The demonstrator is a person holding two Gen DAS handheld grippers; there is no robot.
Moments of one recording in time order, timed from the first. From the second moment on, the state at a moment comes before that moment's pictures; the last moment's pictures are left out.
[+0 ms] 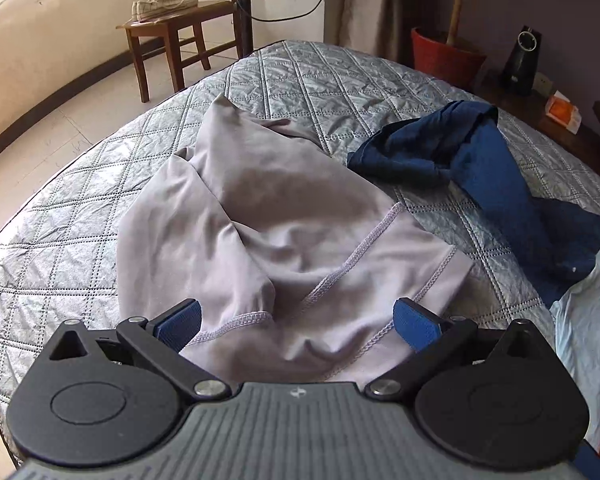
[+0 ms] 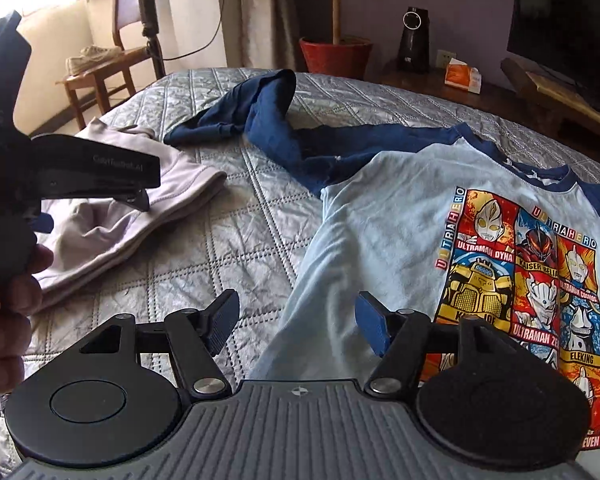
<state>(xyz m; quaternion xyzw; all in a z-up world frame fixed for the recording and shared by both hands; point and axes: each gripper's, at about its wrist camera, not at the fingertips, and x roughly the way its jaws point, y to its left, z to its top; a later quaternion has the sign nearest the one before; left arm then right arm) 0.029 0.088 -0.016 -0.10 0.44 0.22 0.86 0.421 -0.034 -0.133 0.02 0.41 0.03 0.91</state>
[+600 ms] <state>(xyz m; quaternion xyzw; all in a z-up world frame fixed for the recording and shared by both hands) 0.030 0.092 -0.011 -0.10 0.42 0.23 0.87 0.407 -0.006 -0.129 0.00 0.38 0.00 0.93</state>
